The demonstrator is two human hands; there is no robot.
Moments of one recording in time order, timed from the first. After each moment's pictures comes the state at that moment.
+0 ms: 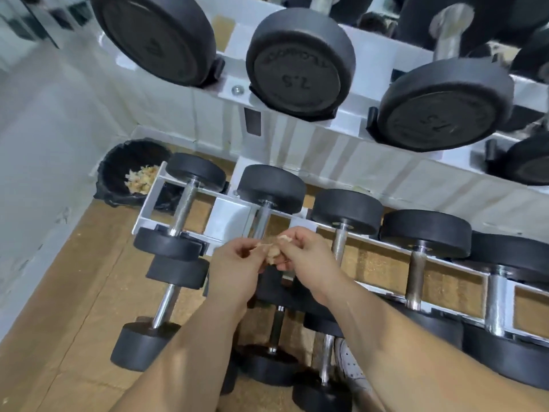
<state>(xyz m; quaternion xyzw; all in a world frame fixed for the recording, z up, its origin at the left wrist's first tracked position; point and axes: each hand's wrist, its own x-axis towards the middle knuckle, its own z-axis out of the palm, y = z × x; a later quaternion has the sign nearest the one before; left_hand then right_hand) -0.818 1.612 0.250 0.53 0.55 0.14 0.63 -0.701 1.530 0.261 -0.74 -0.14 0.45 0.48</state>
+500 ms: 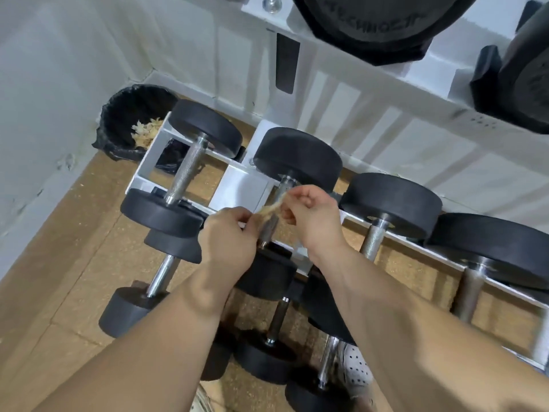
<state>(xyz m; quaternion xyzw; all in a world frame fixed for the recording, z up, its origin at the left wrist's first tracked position) -0.802 1.659 0.153 0.73 0.56 0.11 0.38 -0.668 1.597 0.176 -0.74 -0.10 0.40 0.53</state>
